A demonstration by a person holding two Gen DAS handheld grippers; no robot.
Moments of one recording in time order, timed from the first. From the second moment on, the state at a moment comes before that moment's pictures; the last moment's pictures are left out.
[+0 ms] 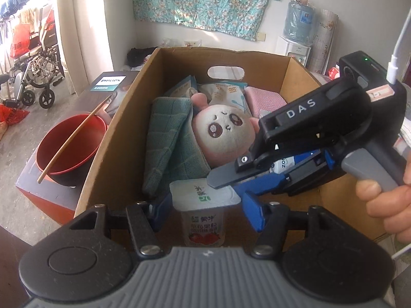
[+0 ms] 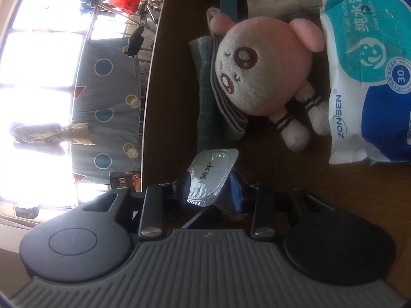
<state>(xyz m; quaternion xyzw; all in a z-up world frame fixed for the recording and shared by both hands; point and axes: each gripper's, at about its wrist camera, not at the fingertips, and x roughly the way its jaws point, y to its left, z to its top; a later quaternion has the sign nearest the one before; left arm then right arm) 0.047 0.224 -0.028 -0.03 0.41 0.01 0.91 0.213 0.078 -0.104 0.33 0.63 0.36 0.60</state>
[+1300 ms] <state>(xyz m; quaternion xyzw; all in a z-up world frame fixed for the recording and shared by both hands) 0.024 -0.040 -0.017 0.02 0.37 -0.30 0.88 0.017 -0.298 -0.020 0.30 0.39 0.09 0.86</state>
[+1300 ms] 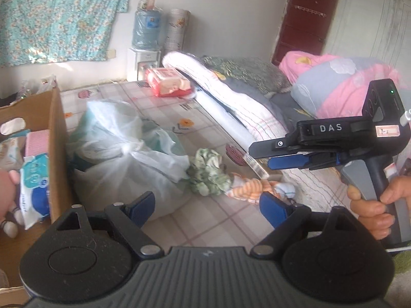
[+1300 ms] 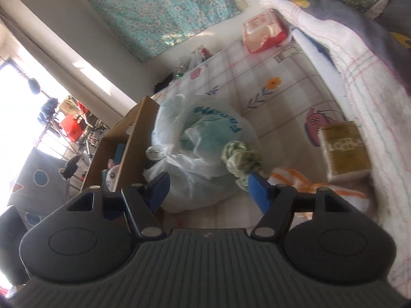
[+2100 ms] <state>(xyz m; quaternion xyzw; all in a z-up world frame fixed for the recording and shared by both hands) 0.041 -0.124 -0.091 0.05 0.49 -0.32 0.81 0.006 -0.326 -0.107 0.37 0.48 0.11 0.79</state>
